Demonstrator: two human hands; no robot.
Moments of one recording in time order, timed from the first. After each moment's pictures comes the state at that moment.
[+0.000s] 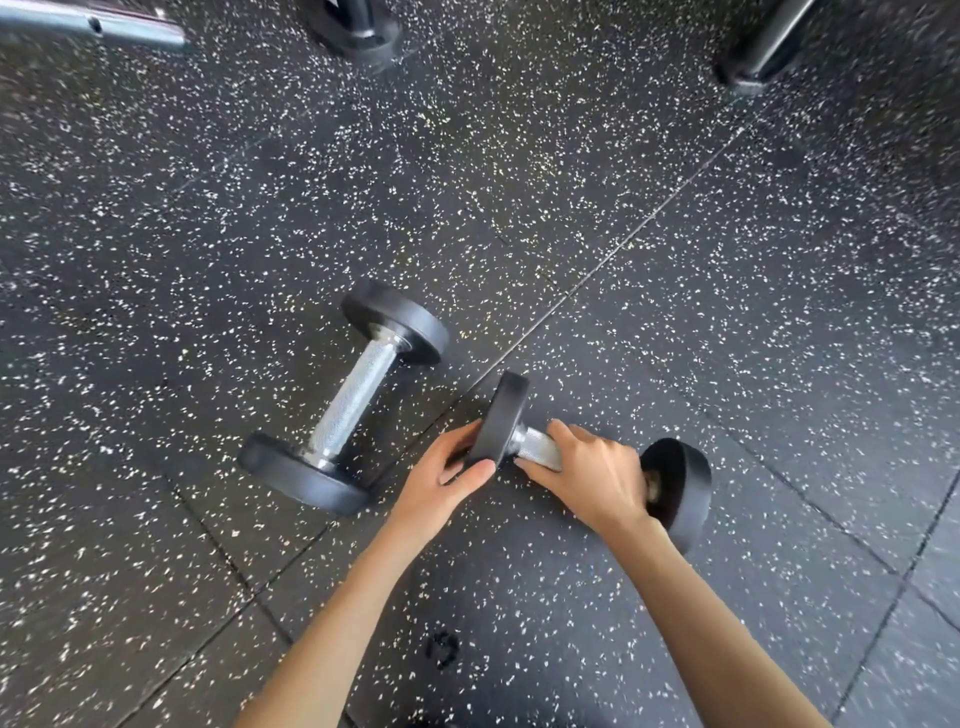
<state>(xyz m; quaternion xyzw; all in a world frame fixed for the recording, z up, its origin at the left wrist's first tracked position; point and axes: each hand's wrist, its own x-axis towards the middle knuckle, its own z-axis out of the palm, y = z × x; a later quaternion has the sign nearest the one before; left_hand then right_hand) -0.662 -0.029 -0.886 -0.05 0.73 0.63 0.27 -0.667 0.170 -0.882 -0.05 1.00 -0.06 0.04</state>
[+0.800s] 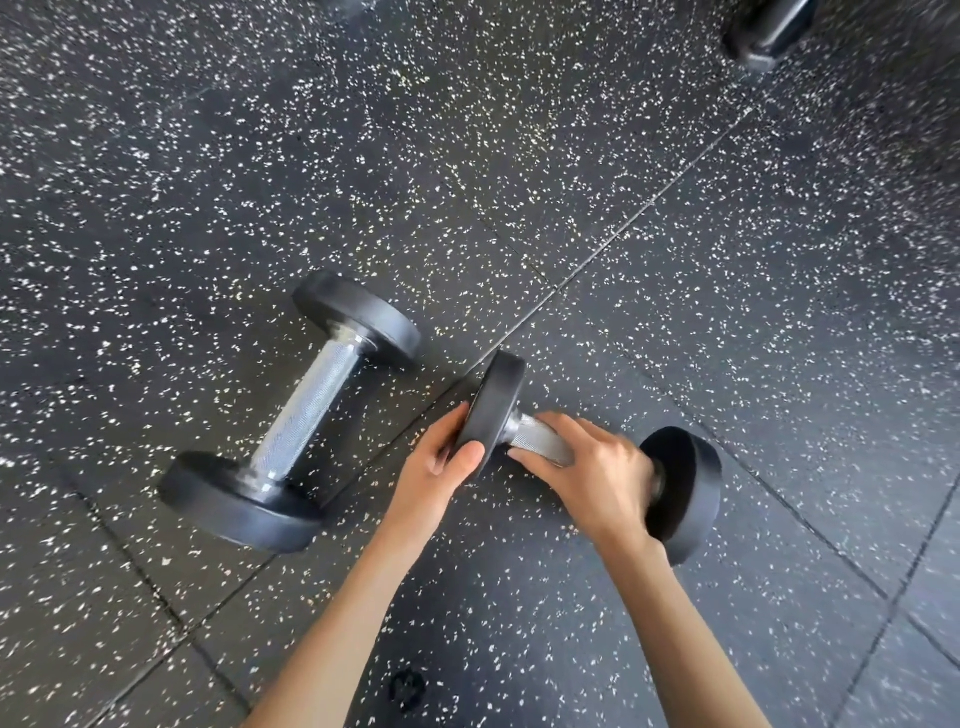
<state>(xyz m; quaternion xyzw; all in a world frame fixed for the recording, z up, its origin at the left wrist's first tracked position) -0.687 0.001 -0.896 -0.10 0.65 0.71 0.24 -0.684 0.183 -0.882 0.00 0.99 -0.17 -0.04</state>
